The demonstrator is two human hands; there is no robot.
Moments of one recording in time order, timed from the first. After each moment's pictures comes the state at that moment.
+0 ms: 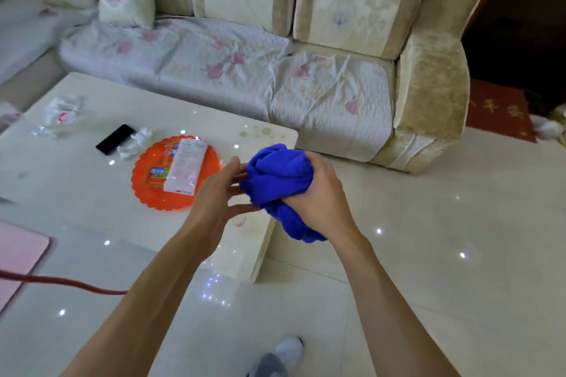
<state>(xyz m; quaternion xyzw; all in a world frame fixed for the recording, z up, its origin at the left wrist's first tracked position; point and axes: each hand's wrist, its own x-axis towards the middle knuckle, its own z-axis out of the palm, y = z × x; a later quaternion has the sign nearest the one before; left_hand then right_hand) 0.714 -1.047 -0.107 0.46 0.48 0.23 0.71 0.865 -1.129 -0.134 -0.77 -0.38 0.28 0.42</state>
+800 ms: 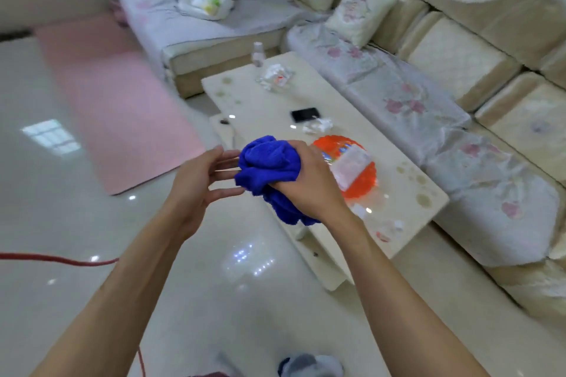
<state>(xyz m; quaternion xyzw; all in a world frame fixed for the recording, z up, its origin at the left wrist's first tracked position) 0.185 -1.062 -0.075 0.27 0.57 0.48 0.61 0.372 -1.010 -0.112 -0.59 -0.70 0.34 0.23</state>
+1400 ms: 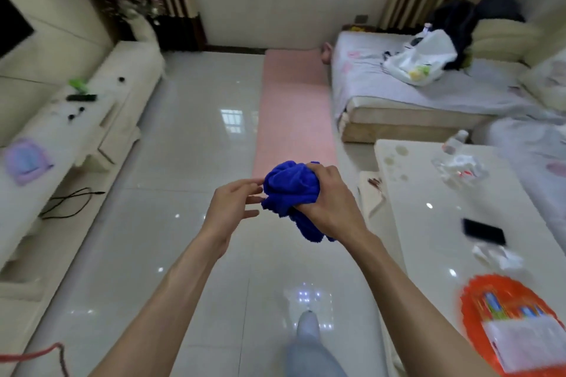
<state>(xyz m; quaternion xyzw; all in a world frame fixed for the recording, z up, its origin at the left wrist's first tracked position) -0.084 -1.061 -0.086 0.14 0.73 0.56 0.37 0.048 -0.920 -0.100 -0.35 -0.85 0.38 0.14</state>
